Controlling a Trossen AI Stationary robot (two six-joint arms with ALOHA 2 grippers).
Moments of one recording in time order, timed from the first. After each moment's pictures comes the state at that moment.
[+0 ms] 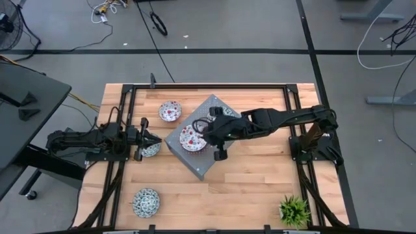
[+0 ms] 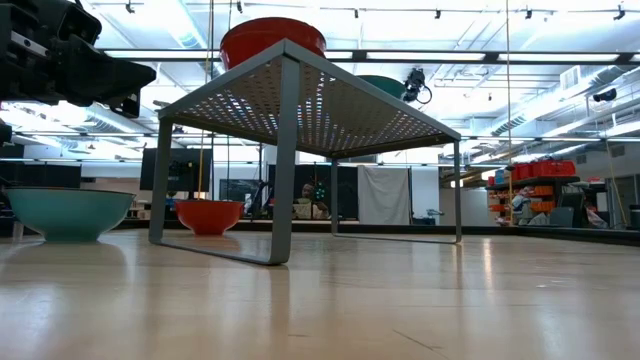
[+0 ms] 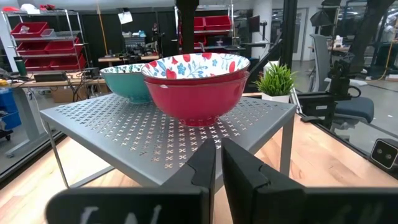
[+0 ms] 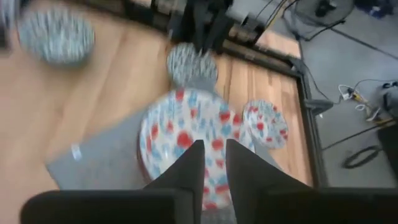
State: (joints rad) left arm 0.00 0.01 0.01 0.05 0.05 0.03; right arm 0.18 1.76 1.87 -0.81 0.27 -0.17
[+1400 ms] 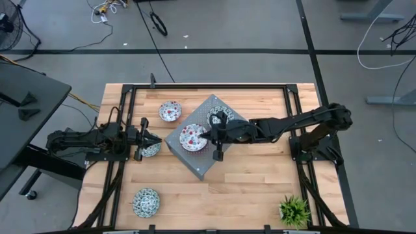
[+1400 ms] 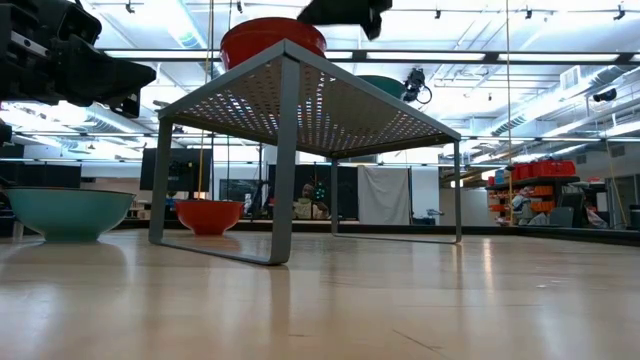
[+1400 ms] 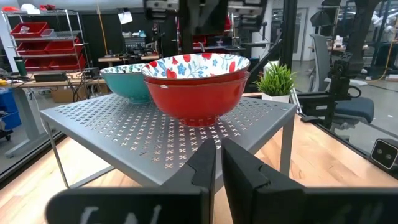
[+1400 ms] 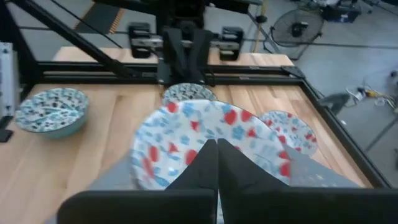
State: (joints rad) left arm 0.00 0.01 0.01 0.05 0.05 0.03; right arm 0.15 1.58 1.27 -0.12 0.27 0.02
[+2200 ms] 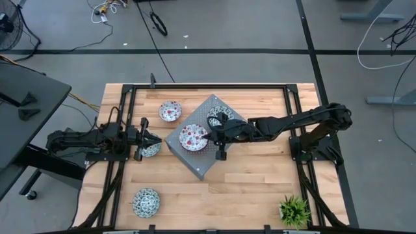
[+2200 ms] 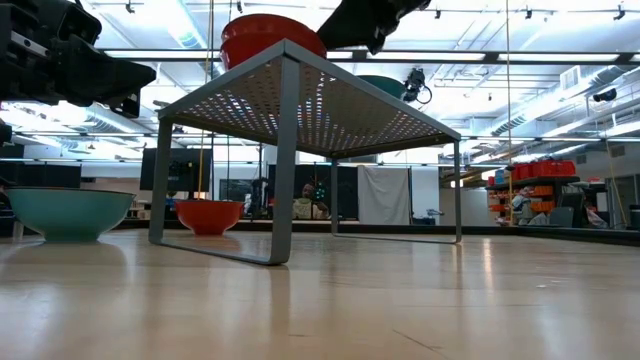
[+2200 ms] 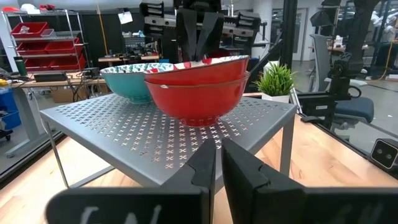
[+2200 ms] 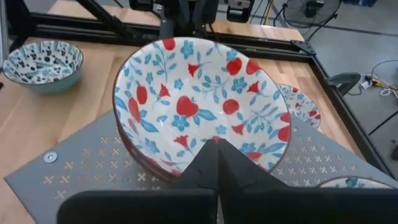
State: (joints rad) left arm 0.00 0.01 0.01 0.05 0.05 0.03; right arm 0.13 1.58 1.23 -0.18 0.22 -0.04
